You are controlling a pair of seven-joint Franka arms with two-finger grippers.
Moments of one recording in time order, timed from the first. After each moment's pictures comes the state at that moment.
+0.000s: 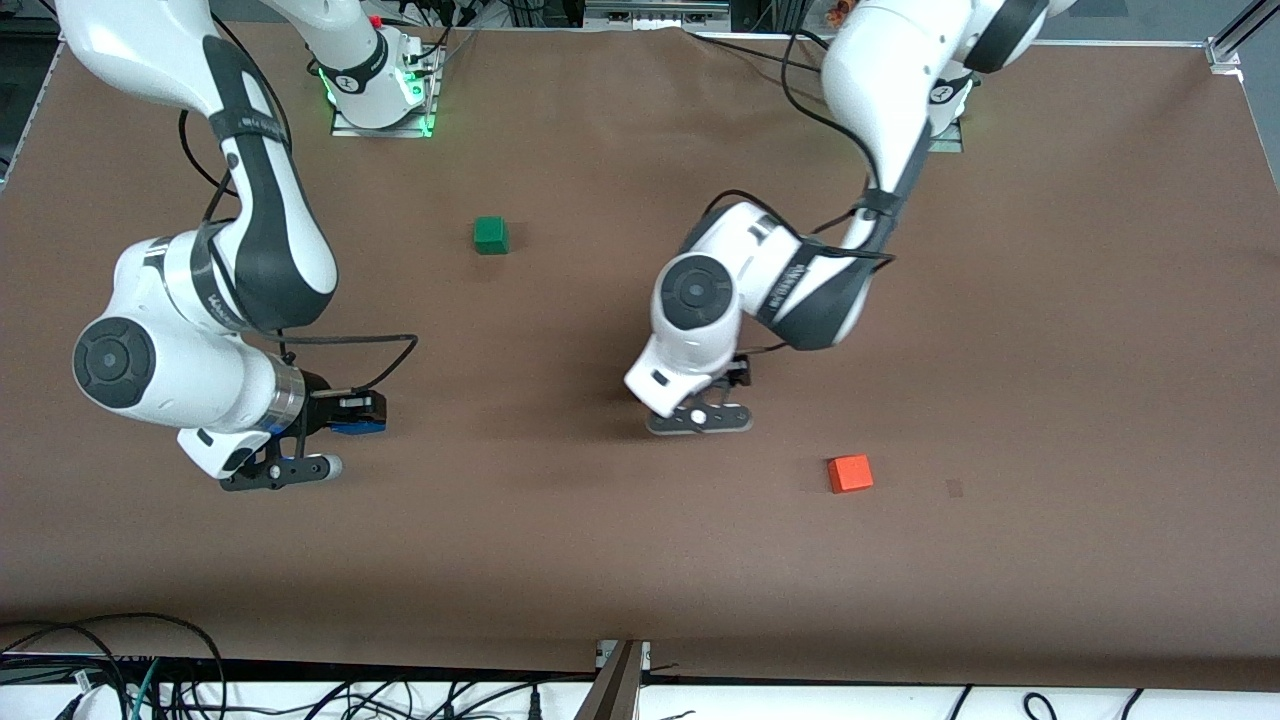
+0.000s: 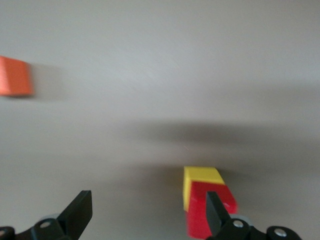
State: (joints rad) left arm -0.55 0.85 -0.02 -0.99 0.03 1.80 -0.68; right arm 0.23 0.60 0.00 -1.27 0.13 1.81 0.10
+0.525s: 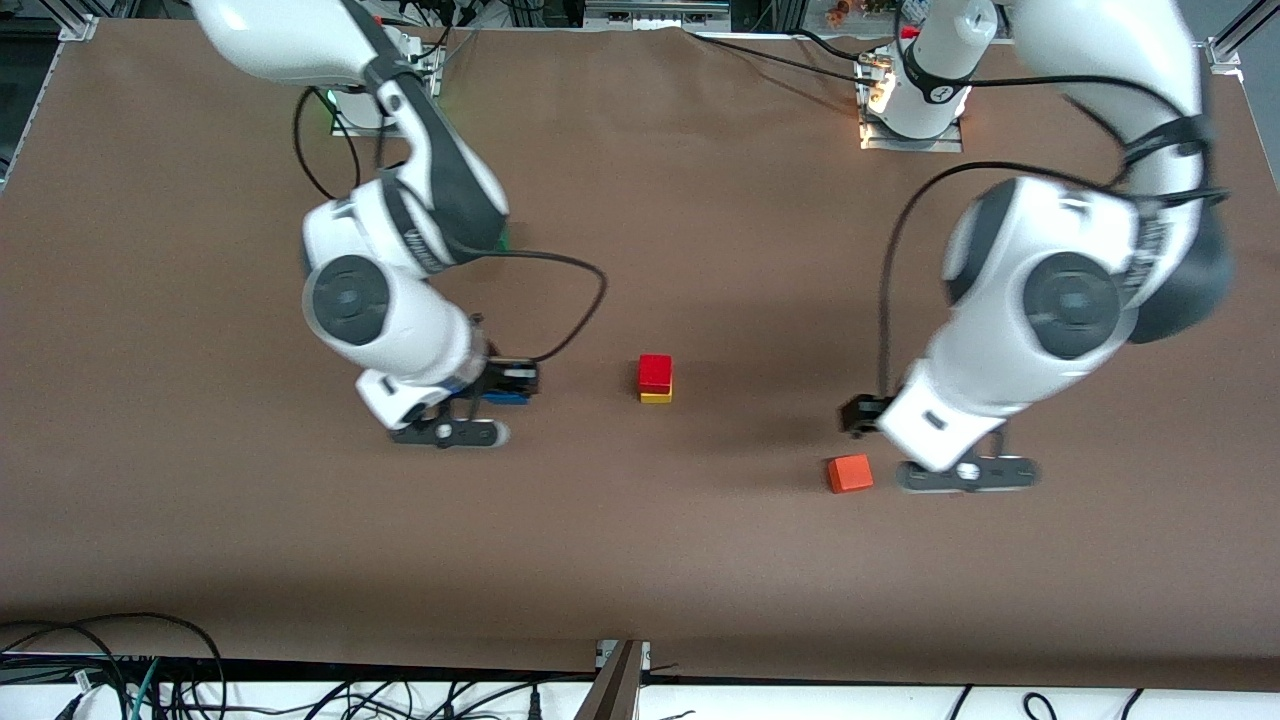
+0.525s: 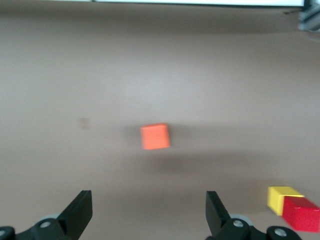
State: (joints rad) left arm -0.24 0.65 -0.02 -0.97 0.03 1.63 -0.30; right arm 0.49 0.69 0.01 -1.16 0.14 1.88 0.54
